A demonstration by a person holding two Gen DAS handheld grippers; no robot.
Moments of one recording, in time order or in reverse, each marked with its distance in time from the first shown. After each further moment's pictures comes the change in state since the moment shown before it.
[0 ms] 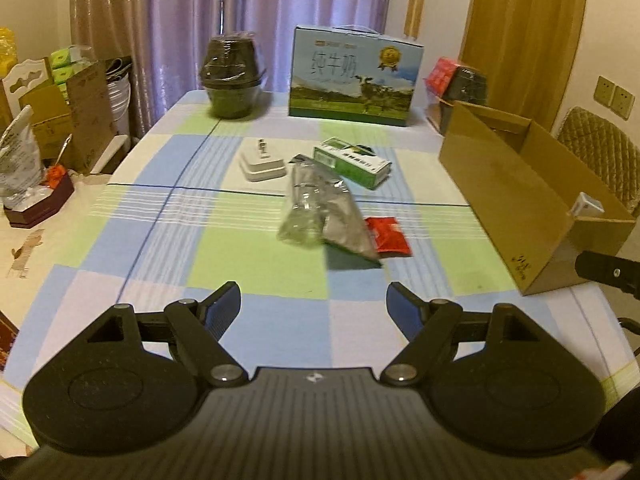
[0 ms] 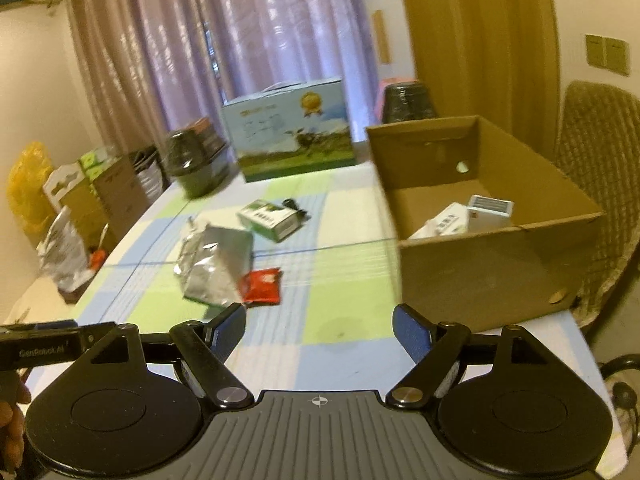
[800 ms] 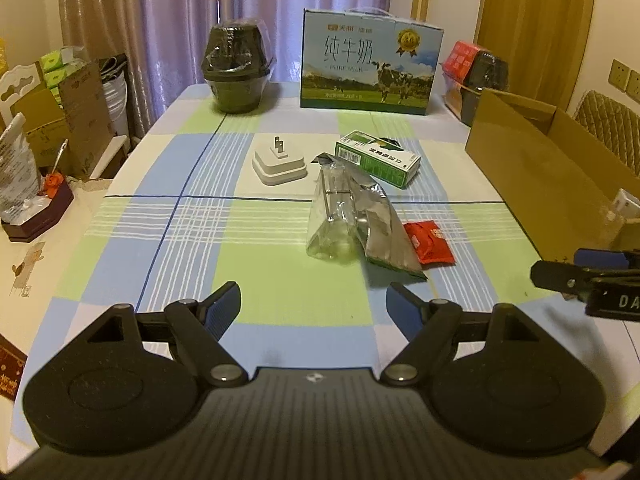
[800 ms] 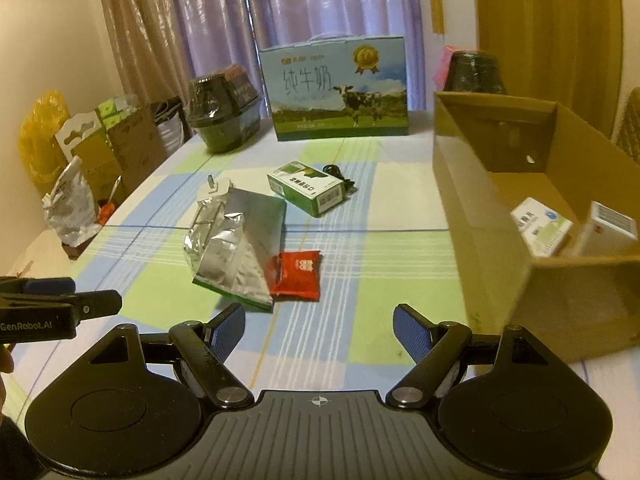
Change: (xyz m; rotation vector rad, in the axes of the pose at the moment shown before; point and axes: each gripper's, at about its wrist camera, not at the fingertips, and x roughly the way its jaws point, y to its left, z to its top) left arm 0.058 0.028 0.028 0.044 0.044 0.013; right arm 0.100 0.034 0.008 -0.096 0.112 0.047
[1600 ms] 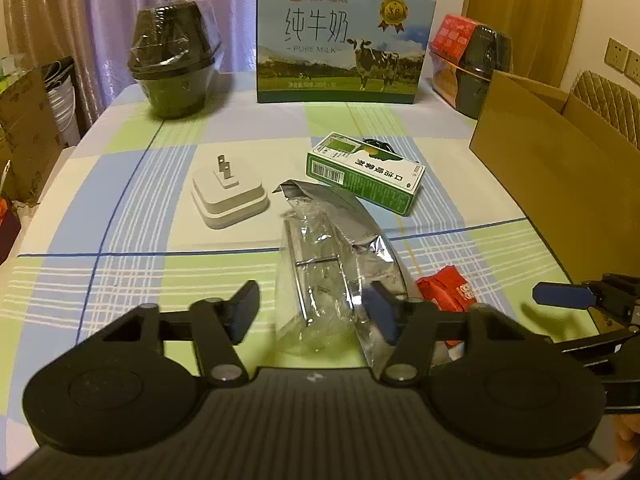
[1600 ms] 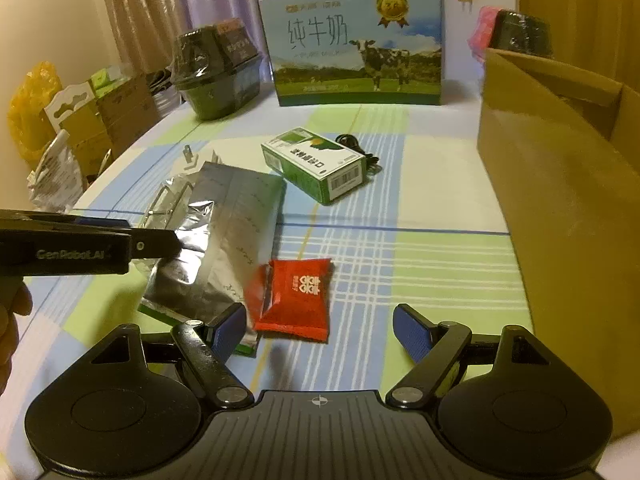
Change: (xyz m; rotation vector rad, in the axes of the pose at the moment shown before) left arm 0.120 -0.006 0.054 0.077 0.041 -0.097; right arm 0.105 -0.002 0.017 -0.032 0.079 0.013
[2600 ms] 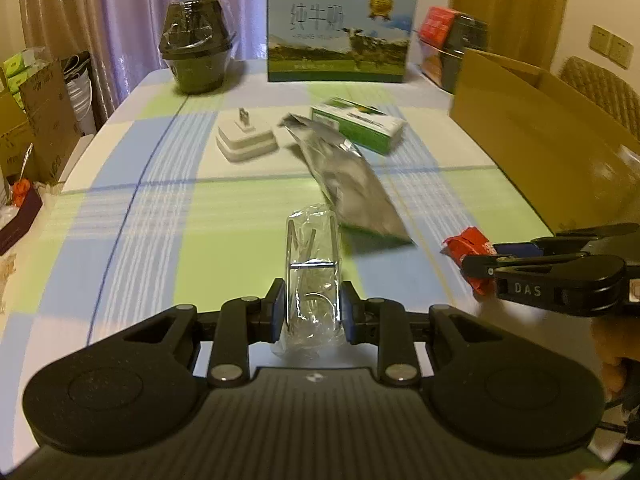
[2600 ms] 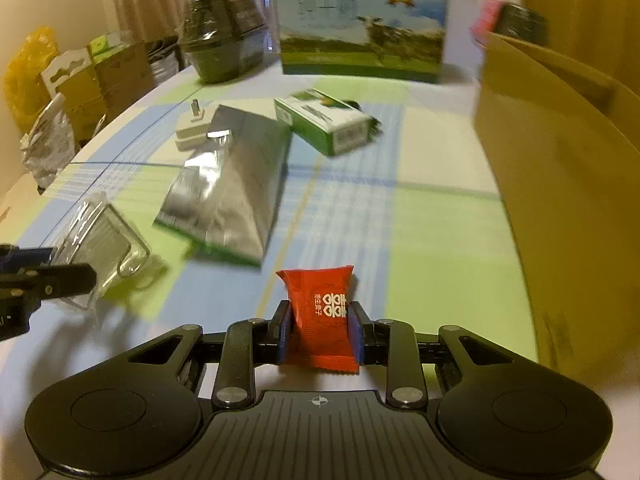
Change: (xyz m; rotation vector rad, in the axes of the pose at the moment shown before) left arm -0.083 -0.015 -0.080 0.000 0.002 0.026; right arm -0.019 0.016 -0.038 -0.039 0.061 -0.068
